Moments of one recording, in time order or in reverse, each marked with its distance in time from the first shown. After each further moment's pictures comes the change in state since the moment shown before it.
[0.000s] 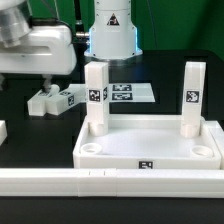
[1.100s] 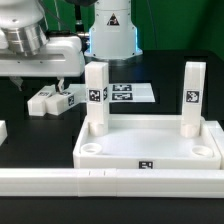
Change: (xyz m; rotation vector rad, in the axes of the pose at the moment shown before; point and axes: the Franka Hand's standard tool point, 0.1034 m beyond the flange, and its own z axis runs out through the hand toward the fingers) arm -0.059 0.012 0.049 -0.004 -0.018 -0.037
